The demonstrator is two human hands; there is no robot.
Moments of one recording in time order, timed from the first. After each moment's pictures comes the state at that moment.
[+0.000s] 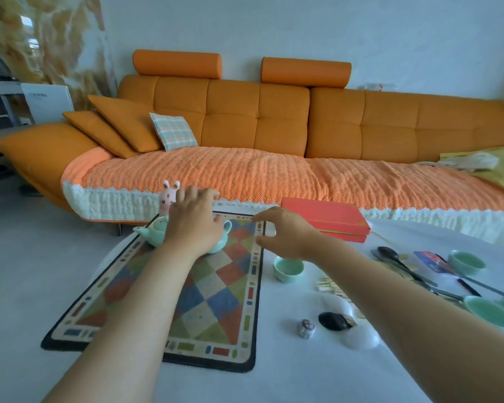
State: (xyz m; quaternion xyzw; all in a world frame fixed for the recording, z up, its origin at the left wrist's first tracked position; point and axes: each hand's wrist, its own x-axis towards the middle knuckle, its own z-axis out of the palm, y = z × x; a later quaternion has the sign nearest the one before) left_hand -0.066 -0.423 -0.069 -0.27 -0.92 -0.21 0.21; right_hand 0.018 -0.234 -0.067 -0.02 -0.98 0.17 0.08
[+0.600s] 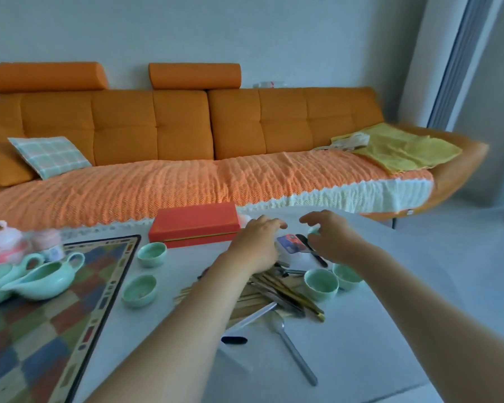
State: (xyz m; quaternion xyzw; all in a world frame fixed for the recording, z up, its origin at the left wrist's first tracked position) left_hand 0.108 -0.110 -0.080 -0.54 -0.81 -0.21 -0.04; right_hand 0.236 0.026 -0.074 -0.31 -0.92 0.19 0.16
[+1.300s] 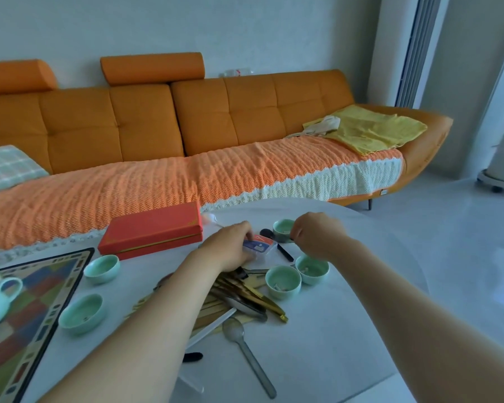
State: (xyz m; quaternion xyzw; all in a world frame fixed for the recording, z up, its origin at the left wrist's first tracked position) left_hand 0.094 -0.059 -0.108 -0.55 -0.82 -0.13 -0.09; right_hand 0.257 0.078 -0.101 -0.38 -0.92 0.09 0.09
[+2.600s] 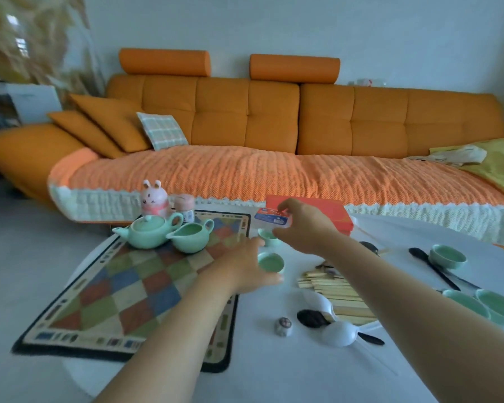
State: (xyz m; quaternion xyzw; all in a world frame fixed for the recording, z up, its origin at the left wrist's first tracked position) left_hand 0.003 -0.336 -0.113 -0.36 -0.89 -0.24 -0.12; right_hand 0.052 -0.172 -0.065 -0.15 -0.96 0.18 0.14
